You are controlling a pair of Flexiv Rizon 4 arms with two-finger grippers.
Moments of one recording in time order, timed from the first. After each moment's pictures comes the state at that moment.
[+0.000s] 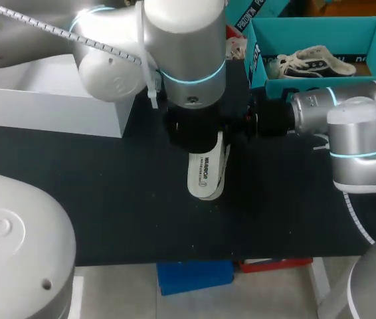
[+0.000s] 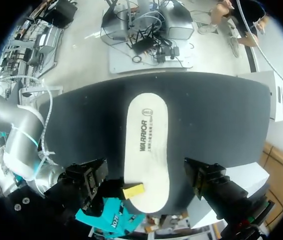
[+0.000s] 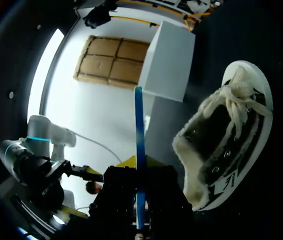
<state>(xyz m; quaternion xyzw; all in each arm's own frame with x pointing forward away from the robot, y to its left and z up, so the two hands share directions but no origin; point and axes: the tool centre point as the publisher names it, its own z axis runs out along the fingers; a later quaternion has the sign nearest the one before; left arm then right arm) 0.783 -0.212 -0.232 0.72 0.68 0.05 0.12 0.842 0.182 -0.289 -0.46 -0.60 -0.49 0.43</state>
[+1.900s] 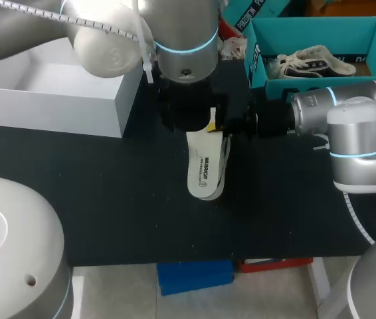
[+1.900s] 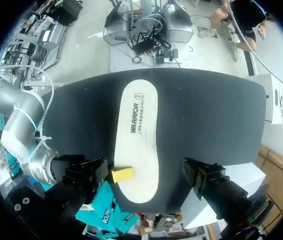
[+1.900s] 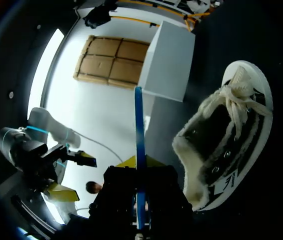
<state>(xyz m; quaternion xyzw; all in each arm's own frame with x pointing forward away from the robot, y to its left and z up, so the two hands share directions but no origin) 0.796 -0.194 -0.216 0.71 0.69 0.04 0.10 0.842 0.182 -0.289 -0.46 -0.60 -0.49 0.43</state>
